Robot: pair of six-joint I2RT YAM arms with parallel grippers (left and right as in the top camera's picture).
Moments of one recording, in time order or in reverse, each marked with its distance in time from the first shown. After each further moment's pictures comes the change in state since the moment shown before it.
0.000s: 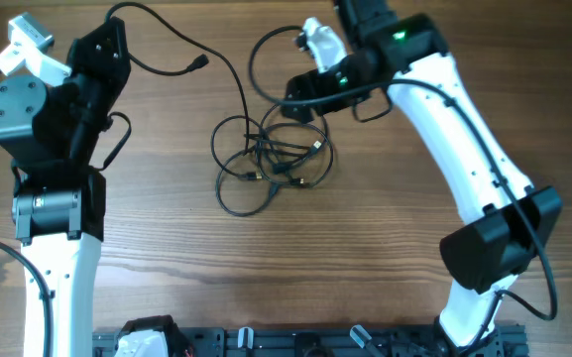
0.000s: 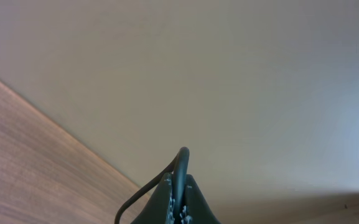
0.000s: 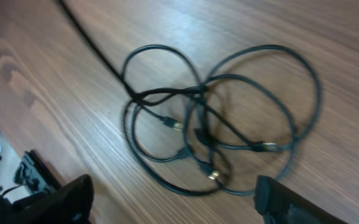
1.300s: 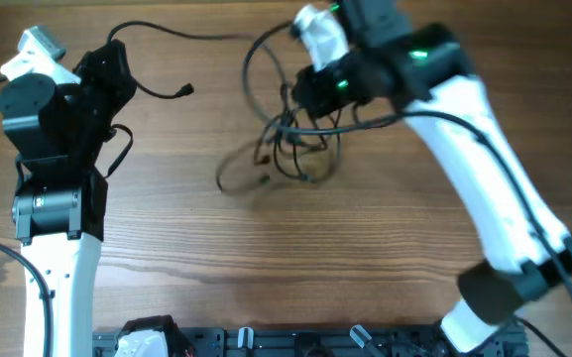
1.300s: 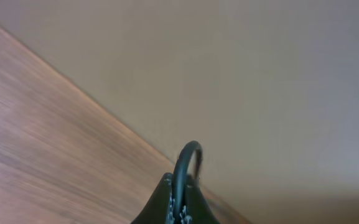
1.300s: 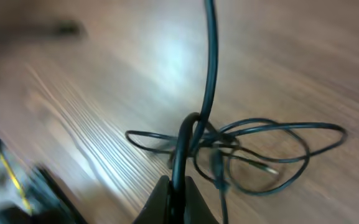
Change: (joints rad) left arm 0.000 0.000 0.000 -0.164 -0.090 0.186; right arm 0.039 -0.170 0.062 0.002 0.082 0.133
